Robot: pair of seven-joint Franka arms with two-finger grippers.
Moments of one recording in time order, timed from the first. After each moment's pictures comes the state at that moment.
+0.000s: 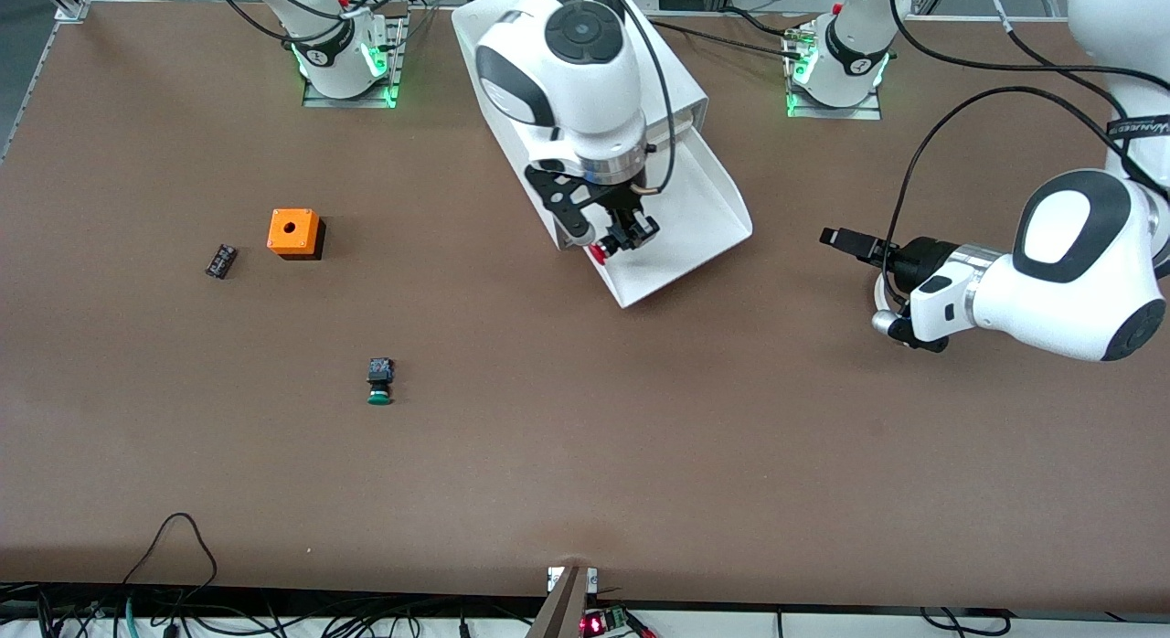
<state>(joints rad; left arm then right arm) 0.27 0.45 -0.39 -1.51 -0.29 1.37 0.06 0.61 0.69 0.39 -1.18 -0.24 2.01 1.98</state>
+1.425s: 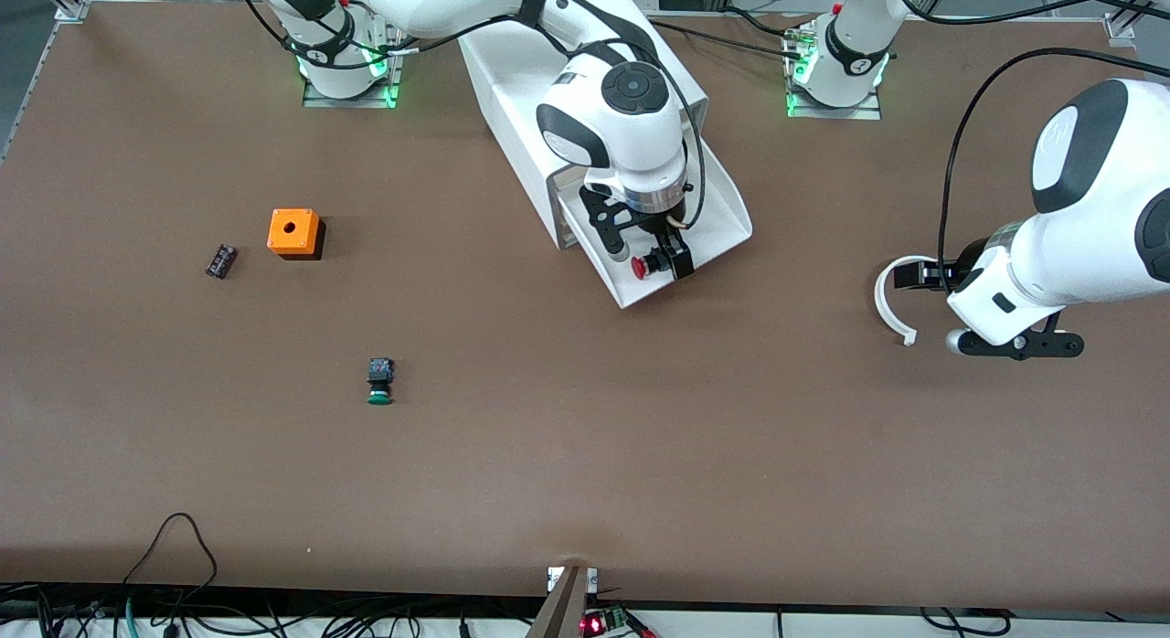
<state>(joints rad) 0.18 0.39 -0.38 -1.37 0.15 1.47 -0.23 0.71 0.83 0.32 -1.09 -0.25 2.12 2.19</state>
